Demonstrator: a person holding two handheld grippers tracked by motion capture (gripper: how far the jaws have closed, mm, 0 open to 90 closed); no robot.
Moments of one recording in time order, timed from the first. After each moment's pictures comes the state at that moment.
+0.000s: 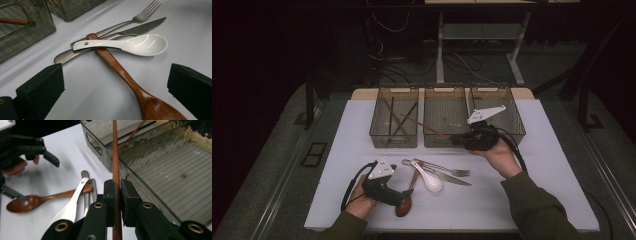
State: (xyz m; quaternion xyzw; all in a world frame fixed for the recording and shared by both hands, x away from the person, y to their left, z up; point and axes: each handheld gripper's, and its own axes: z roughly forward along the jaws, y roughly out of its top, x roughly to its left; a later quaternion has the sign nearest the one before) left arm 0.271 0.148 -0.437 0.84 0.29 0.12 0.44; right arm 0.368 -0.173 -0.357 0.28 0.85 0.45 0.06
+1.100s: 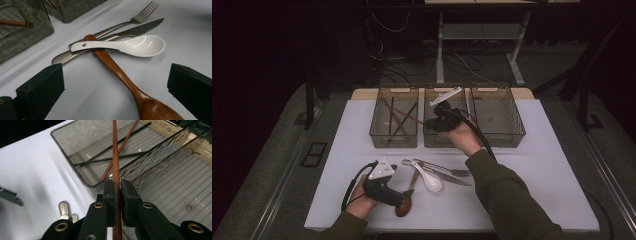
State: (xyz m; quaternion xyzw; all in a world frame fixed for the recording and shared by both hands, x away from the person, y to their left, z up) left arm 0.271 0.147 -0.436 0.84 0.28 0.11 0.44; right arm 0.431 -0.088 -0.358 0.32 0.86 0.39 0.08
